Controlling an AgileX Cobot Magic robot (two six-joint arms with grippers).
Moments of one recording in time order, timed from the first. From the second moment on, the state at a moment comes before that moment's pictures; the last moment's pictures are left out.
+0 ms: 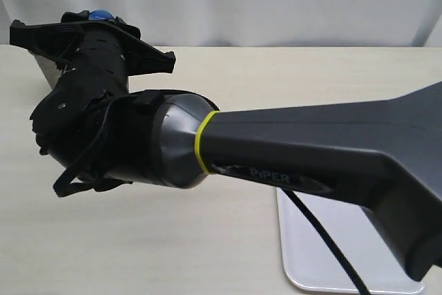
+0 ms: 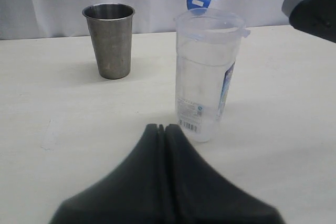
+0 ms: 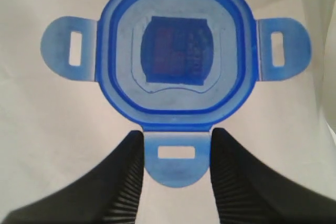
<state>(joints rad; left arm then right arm) -0.20 0.00 0.00 -0.01 0.34 0.00 1.10 2.13 -1.67 -1.73 0.91 -0.80</state>
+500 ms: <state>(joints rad) -0.20 0.00 0.00 -0.01 0.34 0.00 1.13 2.13 -1.67 -1.73 0.96 -0.80</state>
